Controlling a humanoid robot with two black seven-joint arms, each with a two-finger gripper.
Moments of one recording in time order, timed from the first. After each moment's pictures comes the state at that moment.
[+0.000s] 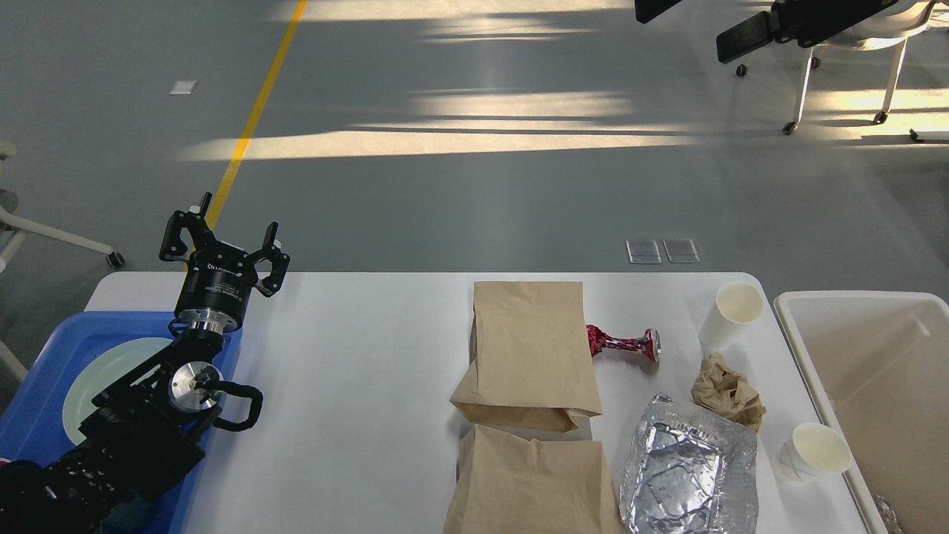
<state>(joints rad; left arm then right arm) -0.66 0.17 -0.76 -0.40 -0.15 -0.54 -0.55 2.61 -0.48 -1.21 1.20 -0.23 0.96 0.40</state>
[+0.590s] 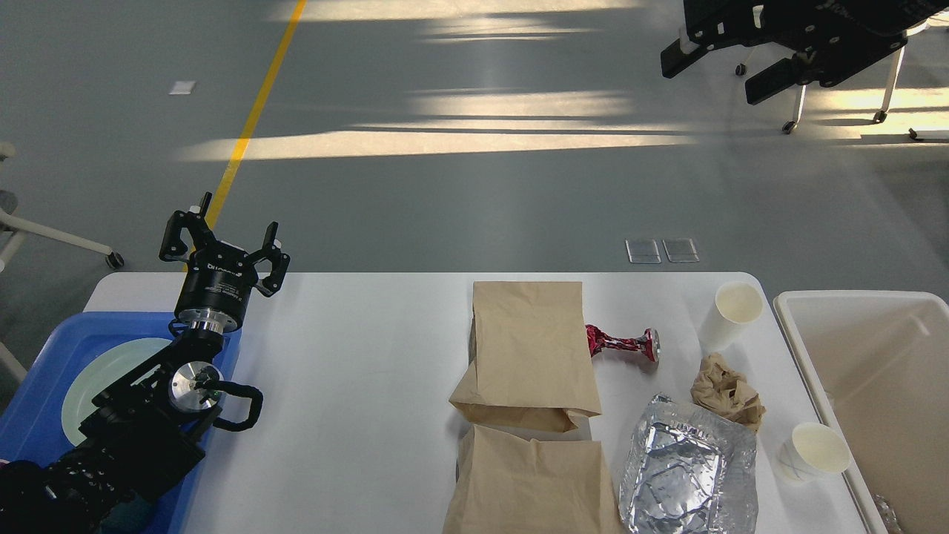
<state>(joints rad) -0.66 0.17 -0.76 -0.40 -0.15 -0.54 -0.55 2.52 -0.46 -1.24 1.18 -0.23 0.96 0.29</state>
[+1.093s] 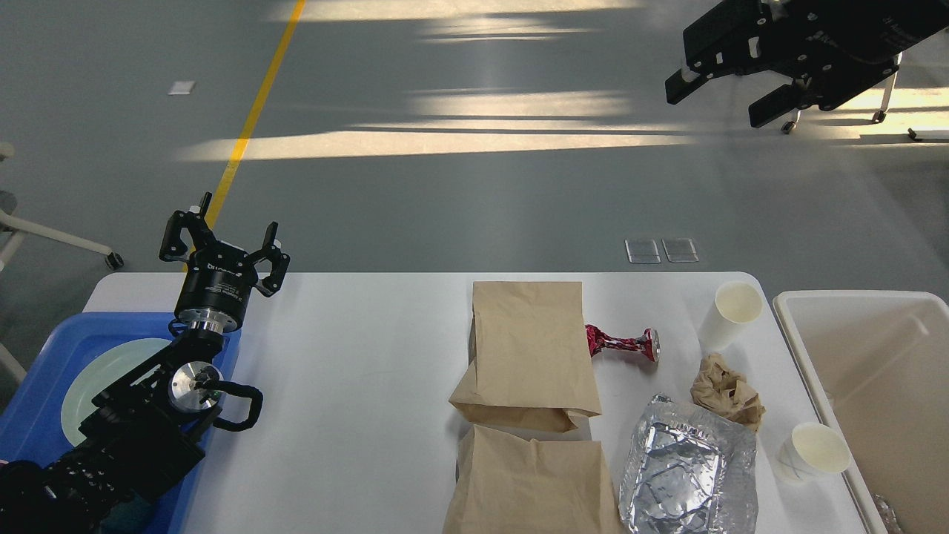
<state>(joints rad) -0.66 0.17 -0.76 -0.40 -0.15 -0.54 -0.55 2.45 -0.45 -1.25 1.14 -0.23 0.96 0.27</state>
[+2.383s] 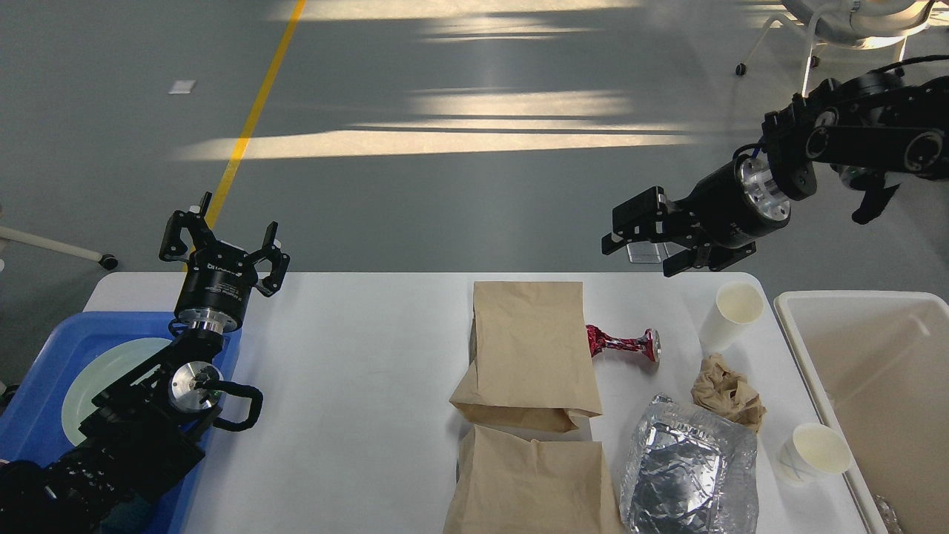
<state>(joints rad) -0.66 0.17 -0.76 -0.40 -0.15 -0.54 -0.55 1.87 -0.39 -1.05 1.11 -0.22 0.68 0.28</state>
